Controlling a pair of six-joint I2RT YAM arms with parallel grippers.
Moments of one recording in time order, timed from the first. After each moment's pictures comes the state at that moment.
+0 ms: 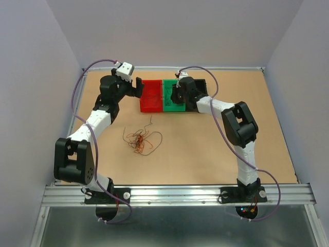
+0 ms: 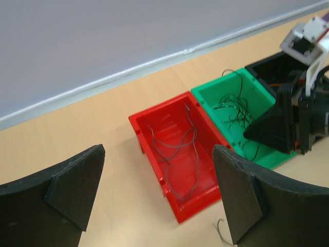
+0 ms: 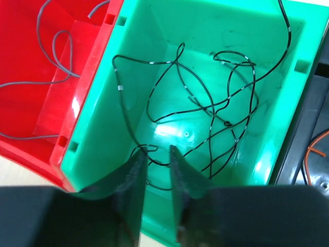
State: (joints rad) left arm -0.18 1.50 1.04 0.34 0.28 0.05; right arm 0.52 2.15 1.54 0.10 -0.03 0.26
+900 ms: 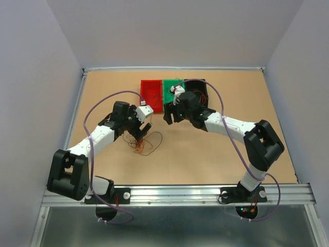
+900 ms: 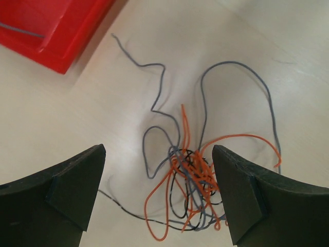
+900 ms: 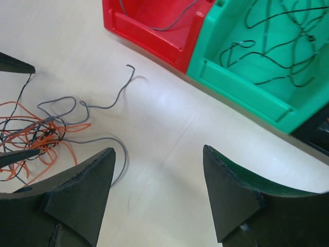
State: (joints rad) left arm -0.30 1.31 0.75 -0.24 0.36 0.52; right arm 0.69 1.74 1.17 0.02 -0.01 0.21
